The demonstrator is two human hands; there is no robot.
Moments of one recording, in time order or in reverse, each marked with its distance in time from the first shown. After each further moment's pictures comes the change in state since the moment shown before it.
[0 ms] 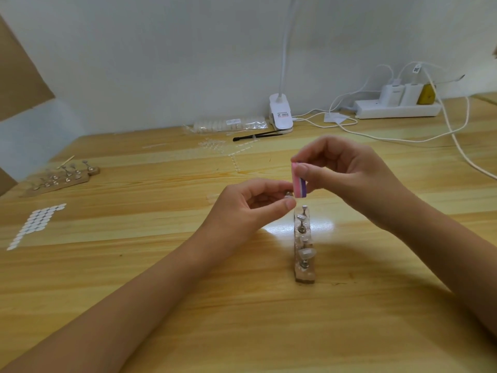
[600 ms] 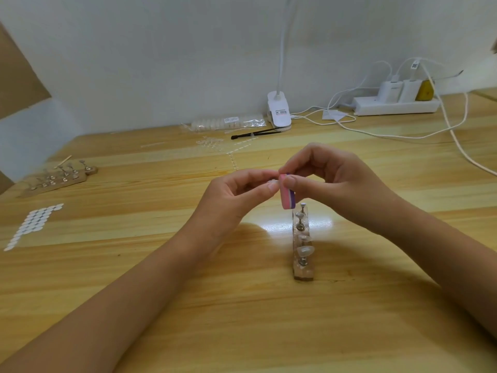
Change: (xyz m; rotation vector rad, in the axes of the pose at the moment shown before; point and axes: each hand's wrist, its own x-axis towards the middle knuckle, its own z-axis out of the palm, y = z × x) left_hand 0.004 0.002 -0.010 -0.118 0.022 -0.017; right_hand -0.005 0.000 0.011 -0.054 -0.065 0.011
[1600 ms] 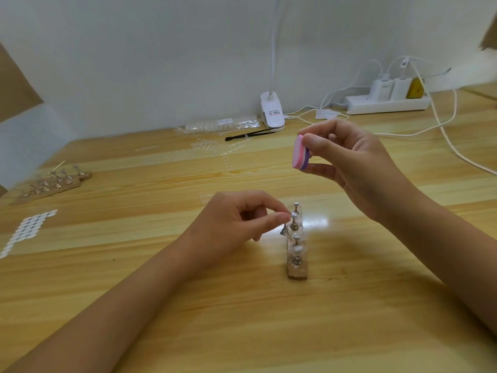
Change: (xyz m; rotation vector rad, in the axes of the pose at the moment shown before) left_hand -0.006 -0.009 -0.001 0.491 -0.163 0.162; right_hand 0.004 -0.001 -0.018 0.295 0.254 0.103
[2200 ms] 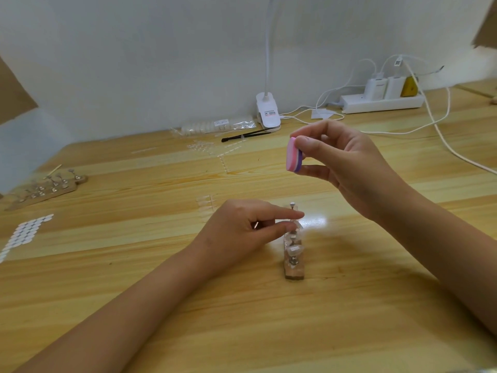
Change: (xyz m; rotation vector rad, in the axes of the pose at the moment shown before) left_hand 0.005 -0.010 0.016 0.198 0.005 0.207; right_hand 0.002 0.003 -0.001 -0.008 -0.023 0.002
